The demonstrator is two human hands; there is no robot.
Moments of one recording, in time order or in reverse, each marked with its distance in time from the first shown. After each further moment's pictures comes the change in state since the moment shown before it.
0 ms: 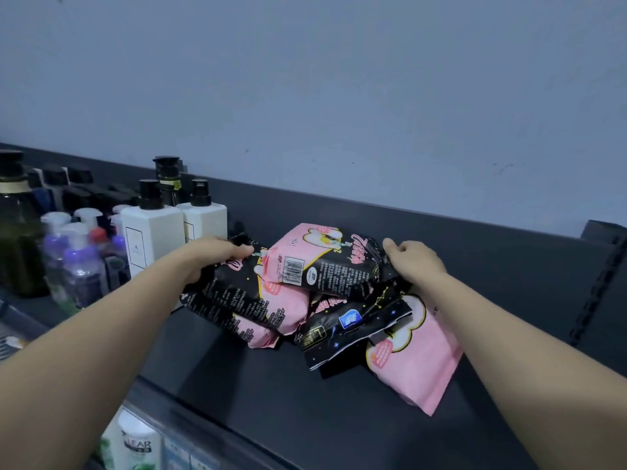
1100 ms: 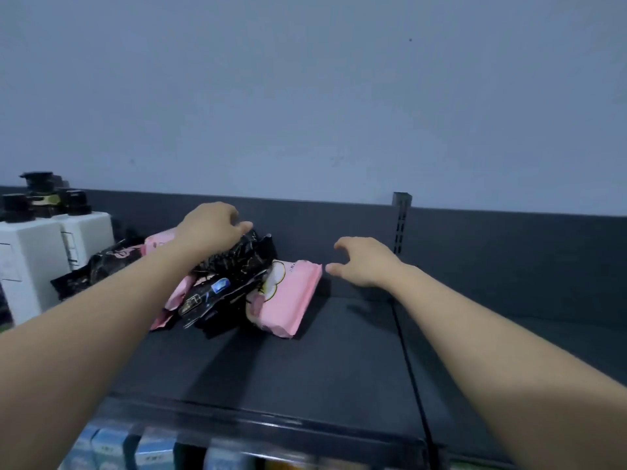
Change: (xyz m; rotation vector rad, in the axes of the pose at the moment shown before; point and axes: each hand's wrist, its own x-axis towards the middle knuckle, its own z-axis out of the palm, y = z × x) left_hand -0.113 0.095 0.146 0.762 0.286 0.681; right_hand -0.135 0.103 -0.120 -0.340 -0.045 -0.221
